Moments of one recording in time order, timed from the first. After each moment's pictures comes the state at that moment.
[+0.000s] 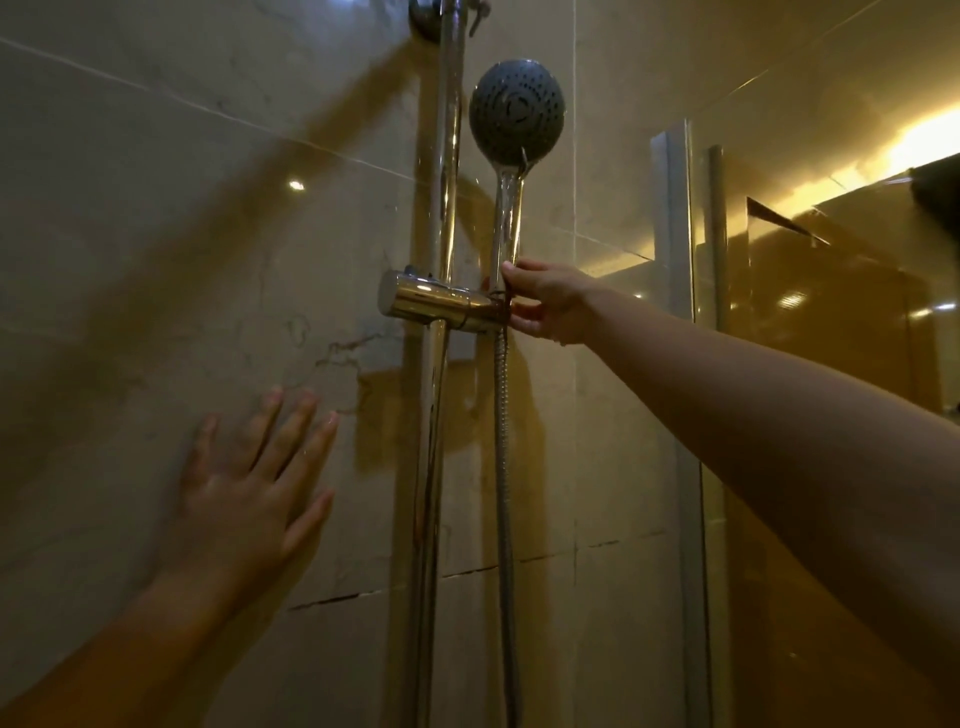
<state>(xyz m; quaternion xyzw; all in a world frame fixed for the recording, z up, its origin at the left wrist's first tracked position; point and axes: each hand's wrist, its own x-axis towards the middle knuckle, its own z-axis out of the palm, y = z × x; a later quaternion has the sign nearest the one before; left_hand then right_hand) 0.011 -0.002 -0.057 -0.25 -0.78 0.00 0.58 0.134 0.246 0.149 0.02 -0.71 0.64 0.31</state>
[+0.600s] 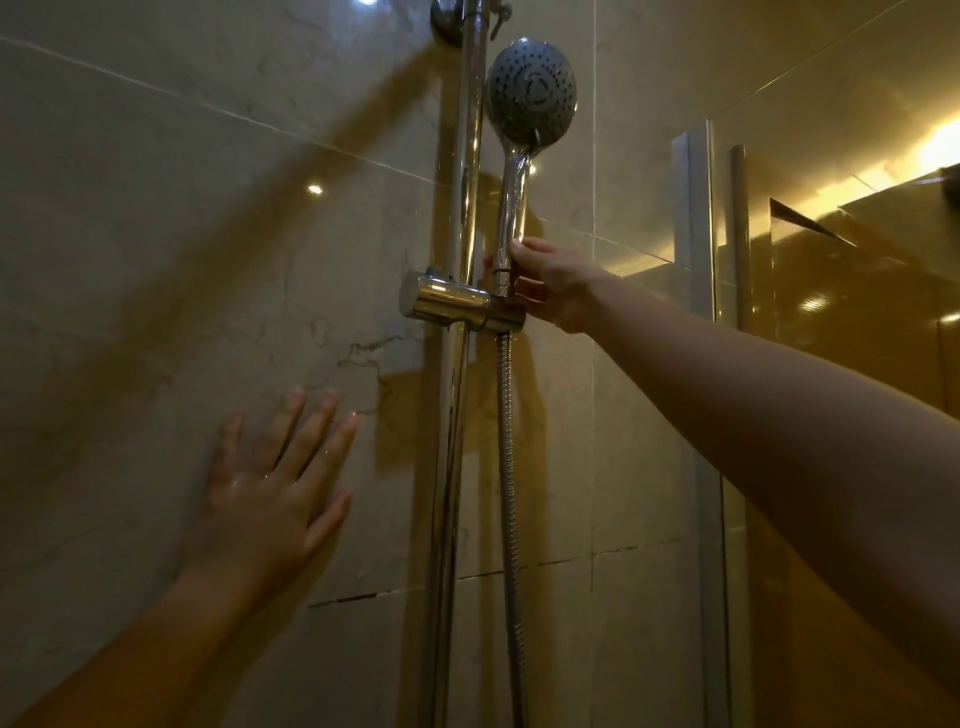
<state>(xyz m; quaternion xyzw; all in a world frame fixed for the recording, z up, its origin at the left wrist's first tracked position) 0.011 -0.004 -0.058 -0.24 -0.77 0.01 0.59 0.126 0.232 0.158 0.09 -0.74 0.58 0.33</state>
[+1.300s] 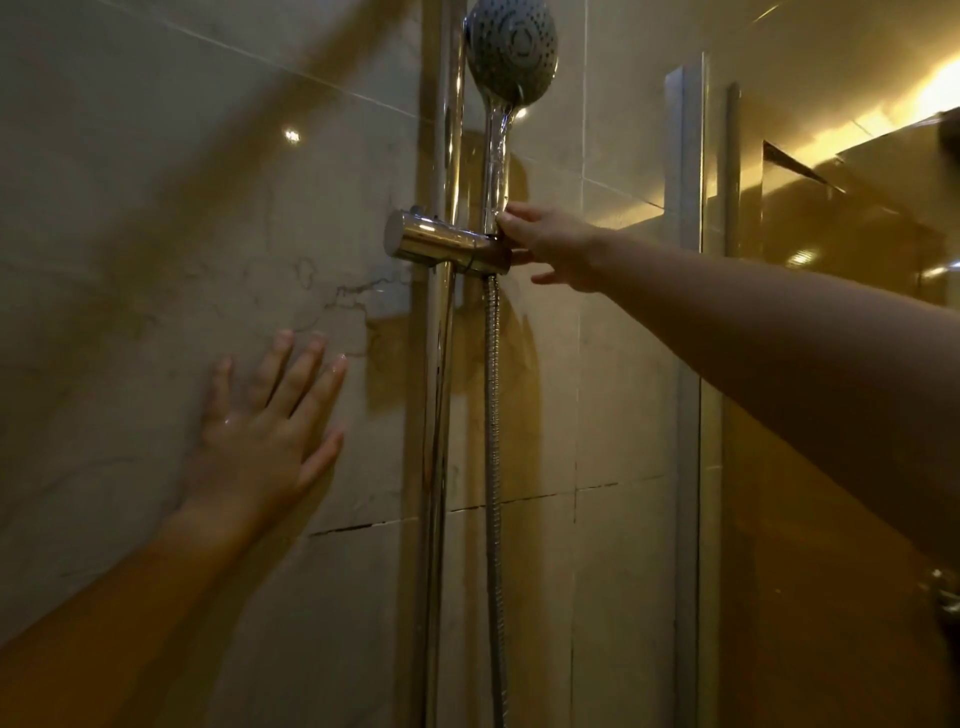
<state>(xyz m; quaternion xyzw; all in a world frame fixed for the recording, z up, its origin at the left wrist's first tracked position) 0.009 -0.003 -0.059 -0.24 -0.78 0.01 0.58 0.142 0.233 0.136 0.03 -0.87 0.38 0.32</state>
